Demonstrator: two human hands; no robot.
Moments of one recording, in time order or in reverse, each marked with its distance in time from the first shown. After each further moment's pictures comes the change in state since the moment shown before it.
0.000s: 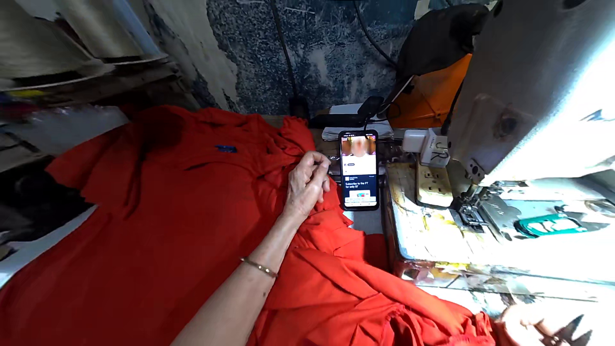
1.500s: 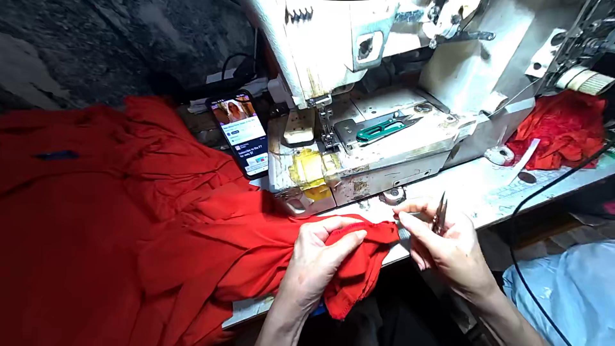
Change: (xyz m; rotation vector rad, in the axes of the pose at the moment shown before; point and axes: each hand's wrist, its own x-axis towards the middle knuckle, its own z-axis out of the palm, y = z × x) left_hand -0.176 0.130 0.127 -0.372 -0.403 -0.454; right_hand -0.038 -0.020 -0.010 -0.150 0.241 -0.099
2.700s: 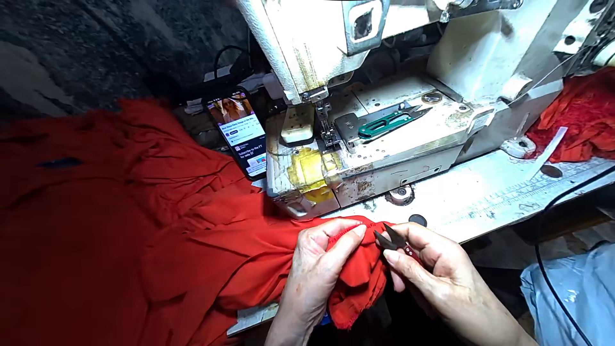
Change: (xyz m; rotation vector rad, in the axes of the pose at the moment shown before) left_hand -0.001 -0.001 0.000 -0.019 0.052 -0.001; right_hand -0.020 -0.002 0.019 -0.120 -0.197 0.087
